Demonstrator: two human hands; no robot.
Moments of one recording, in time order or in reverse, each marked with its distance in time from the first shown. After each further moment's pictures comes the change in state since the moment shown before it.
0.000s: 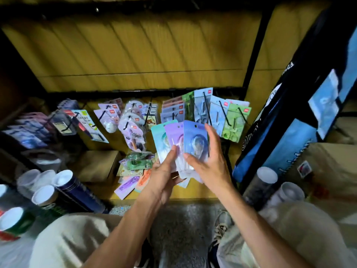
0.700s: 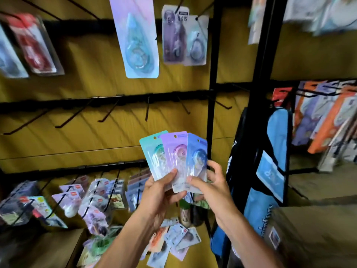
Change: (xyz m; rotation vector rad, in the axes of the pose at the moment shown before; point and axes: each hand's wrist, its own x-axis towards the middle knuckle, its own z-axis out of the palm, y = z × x) left_hand 0.036 0.103 0.148 -0.050 -0.149 0.198; right_hand 0.103 -0.065 -0.118 0.277 0.120 0.201
